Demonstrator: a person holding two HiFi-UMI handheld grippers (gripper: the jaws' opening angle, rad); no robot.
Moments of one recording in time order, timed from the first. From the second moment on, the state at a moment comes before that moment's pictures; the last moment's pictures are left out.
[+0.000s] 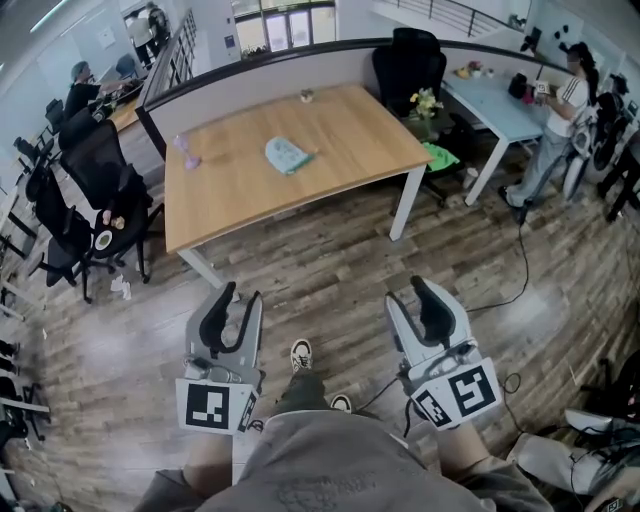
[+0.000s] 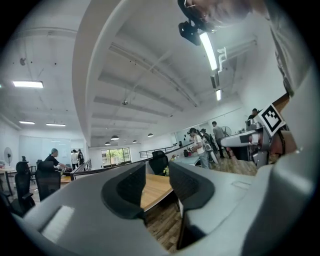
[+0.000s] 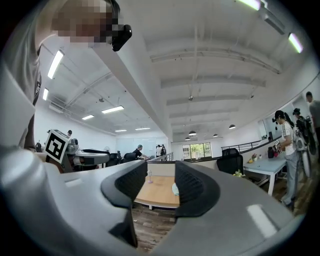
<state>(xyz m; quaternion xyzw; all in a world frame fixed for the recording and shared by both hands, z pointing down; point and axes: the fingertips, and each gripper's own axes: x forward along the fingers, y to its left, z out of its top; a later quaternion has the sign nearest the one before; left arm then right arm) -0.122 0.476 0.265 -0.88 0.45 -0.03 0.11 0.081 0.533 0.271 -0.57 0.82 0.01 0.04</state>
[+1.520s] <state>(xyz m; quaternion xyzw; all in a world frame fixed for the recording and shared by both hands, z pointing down) -0.182 0.108 0.296 -0.90 0.43 -0.08 0.06 0.017 0.161 0.291 -0.59 0.81 -0.02 -0.03</state>
